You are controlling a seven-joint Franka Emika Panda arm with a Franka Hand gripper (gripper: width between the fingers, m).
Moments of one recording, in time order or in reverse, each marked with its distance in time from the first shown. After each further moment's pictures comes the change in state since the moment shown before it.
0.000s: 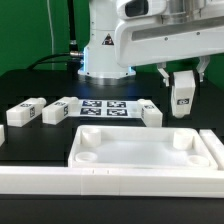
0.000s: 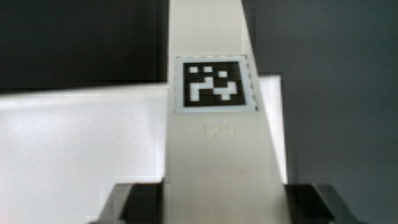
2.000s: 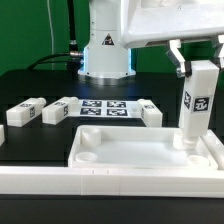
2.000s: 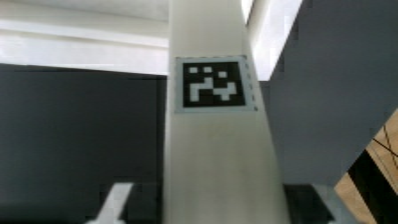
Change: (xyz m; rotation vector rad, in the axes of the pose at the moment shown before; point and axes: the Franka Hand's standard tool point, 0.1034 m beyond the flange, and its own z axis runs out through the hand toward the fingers) arm 0.076 -0.011 -0.031 -0.076 0.459 -0.200
